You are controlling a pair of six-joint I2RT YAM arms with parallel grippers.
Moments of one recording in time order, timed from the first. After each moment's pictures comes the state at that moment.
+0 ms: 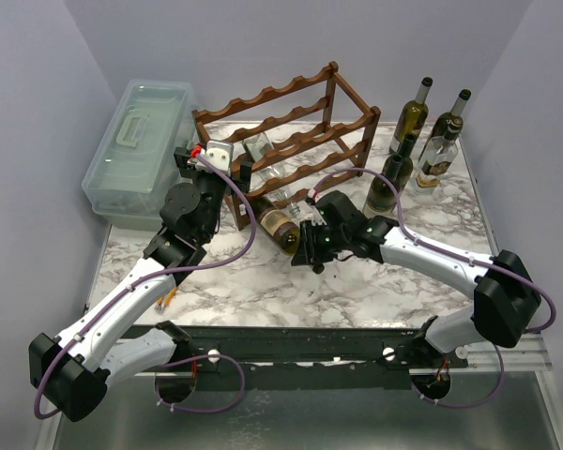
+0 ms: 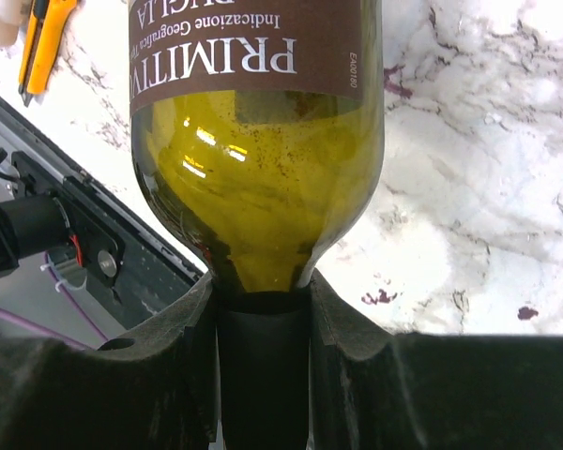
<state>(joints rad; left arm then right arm) -0.60 0.99 0.87 0.29 -0.41 0.21 0.81 1.45 0.99 -0.39 -0.24 0.58</state>
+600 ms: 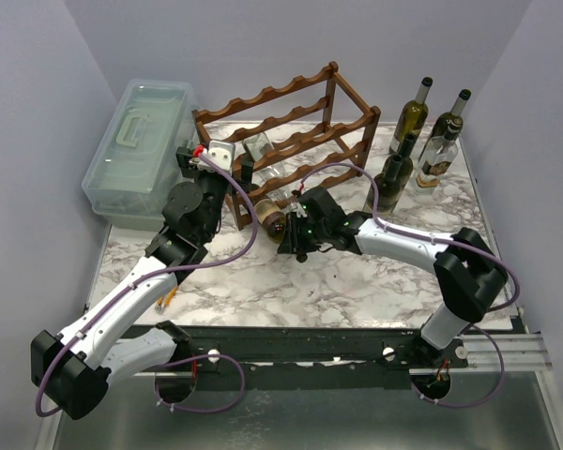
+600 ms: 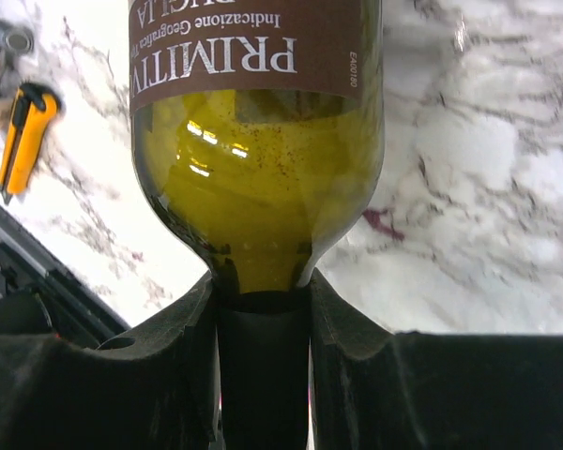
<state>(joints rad) -0.60 1.00 0.87 0.30 -0.41 0.21 0.81 1.68 1.08 -0.19 -0.17 0.60</state>
